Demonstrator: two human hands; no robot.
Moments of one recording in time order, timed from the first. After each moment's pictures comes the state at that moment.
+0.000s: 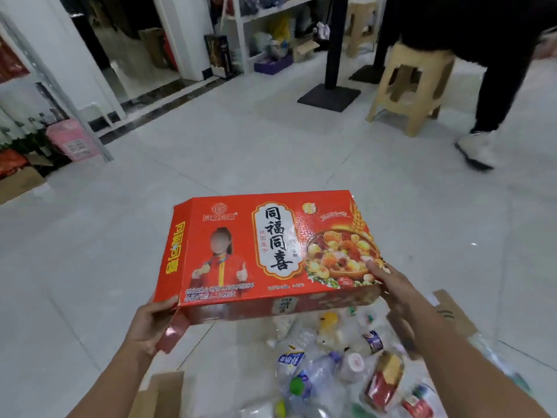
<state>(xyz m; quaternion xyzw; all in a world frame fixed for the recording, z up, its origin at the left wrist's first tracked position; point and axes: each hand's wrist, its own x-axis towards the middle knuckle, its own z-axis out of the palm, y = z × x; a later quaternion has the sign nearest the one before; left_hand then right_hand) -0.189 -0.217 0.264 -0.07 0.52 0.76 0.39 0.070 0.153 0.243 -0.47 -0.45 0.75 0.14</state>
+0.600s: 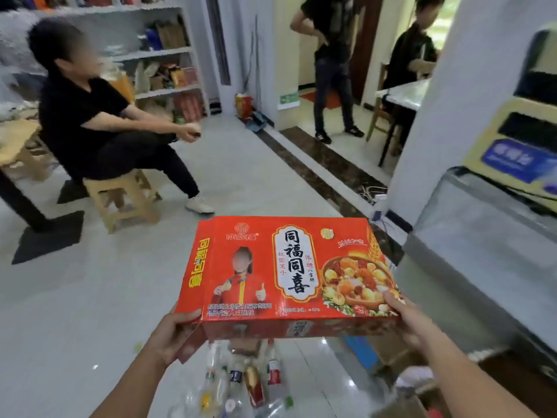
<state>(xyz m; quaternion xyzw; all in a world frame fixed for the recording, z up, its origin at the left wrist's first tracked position) 0.074 0.052 0.701 0.26 0.49 0.36 0.75 0.518 -0.050 0.660 -0.66 -0.11 0.56 0.50</state>
